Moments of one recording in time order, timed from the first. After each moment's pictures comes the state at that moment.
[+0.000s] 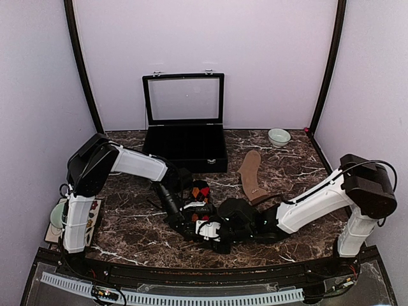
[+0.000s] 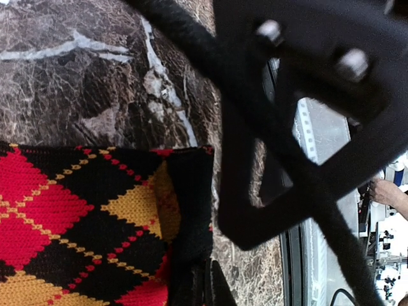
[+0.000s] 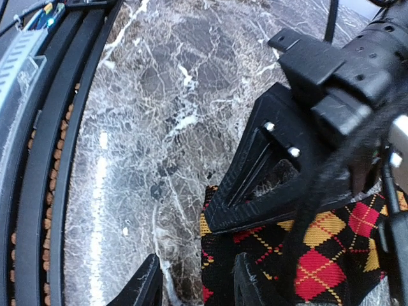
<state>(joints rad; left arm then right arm) -0.78 2.19 1.40 -1.02 0.91 0.85 1.26 1.74 0.76 0.30 -0.13 -0.32</state>
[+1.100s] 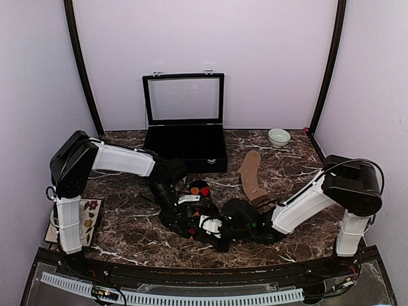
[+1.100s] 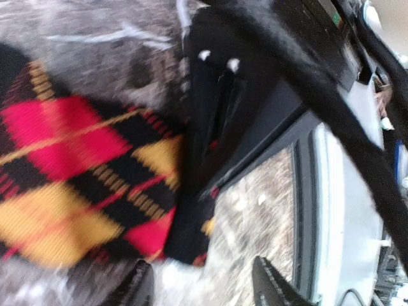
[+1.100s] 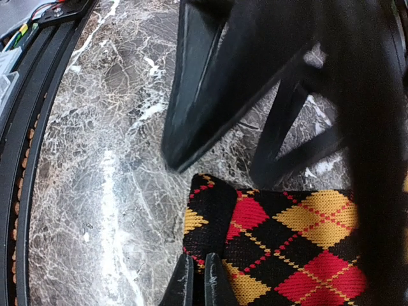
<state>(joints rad) -0.76 2.05 1.34 -0.95 0.80 0.74 1.19 1.87 0.71 0.51 -0.17 -0.22</state>
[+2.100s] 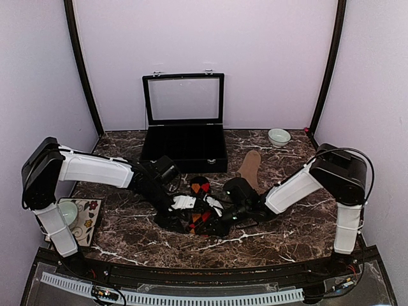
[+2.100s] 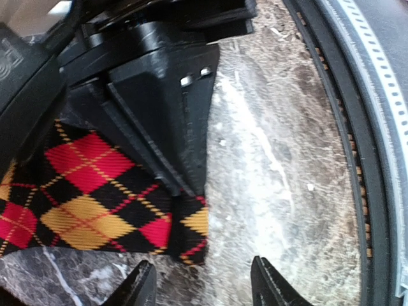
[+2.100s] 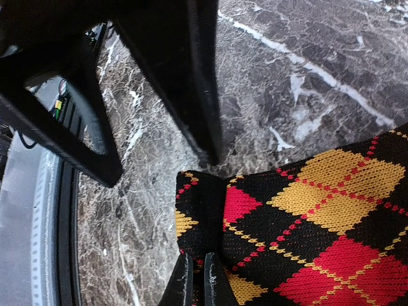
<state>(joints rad) -0.84 1.74 1.05 -0.56 0.53 0.81 0.97 1.97 0.86 0.35 -0.62 0.15</state>
